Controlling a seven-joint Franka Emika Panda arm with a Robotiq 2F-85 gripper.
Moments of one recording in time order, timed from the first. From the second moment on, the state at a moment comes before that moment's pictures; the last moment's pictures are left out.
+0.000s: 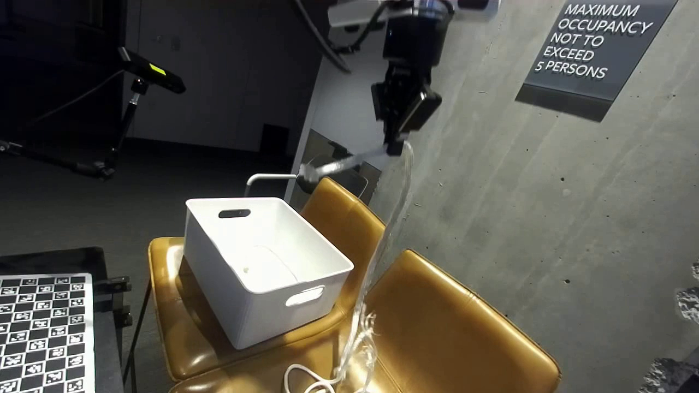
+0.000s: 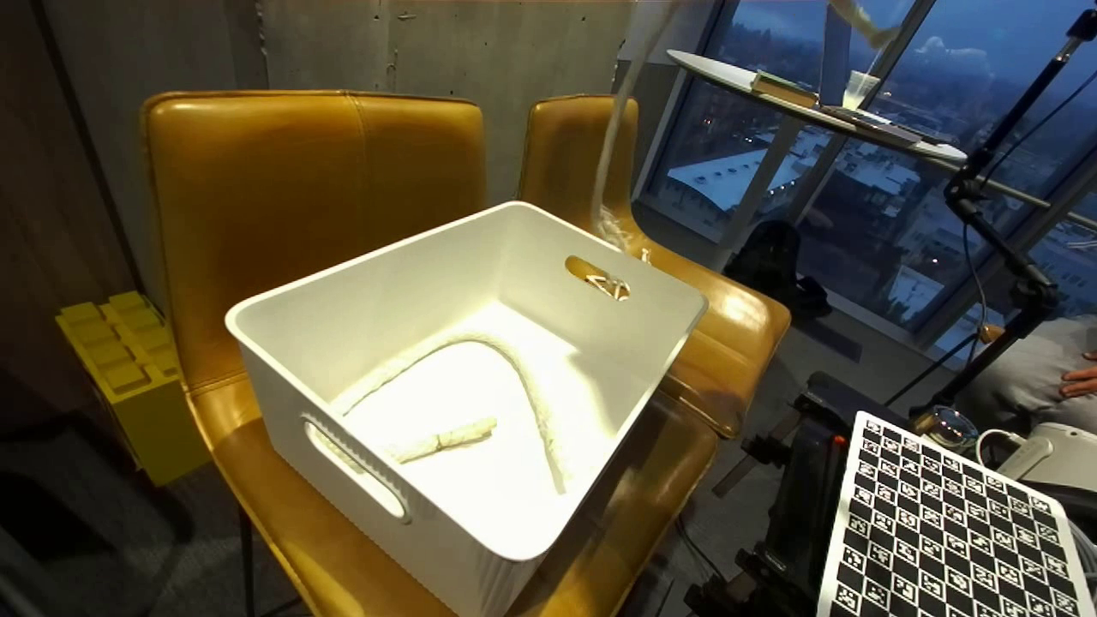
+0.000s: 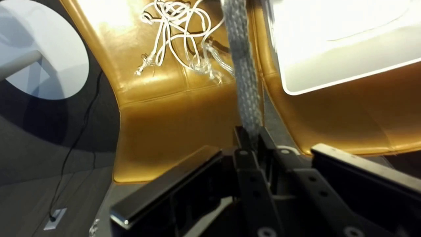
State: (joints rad) arm -0.09 0.09 -0.10 -1.63 -0.04 1.94 0.05
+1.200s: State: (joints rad) arm 0.01 0.05 0.00 -1.44 0.08 1.76 0.10
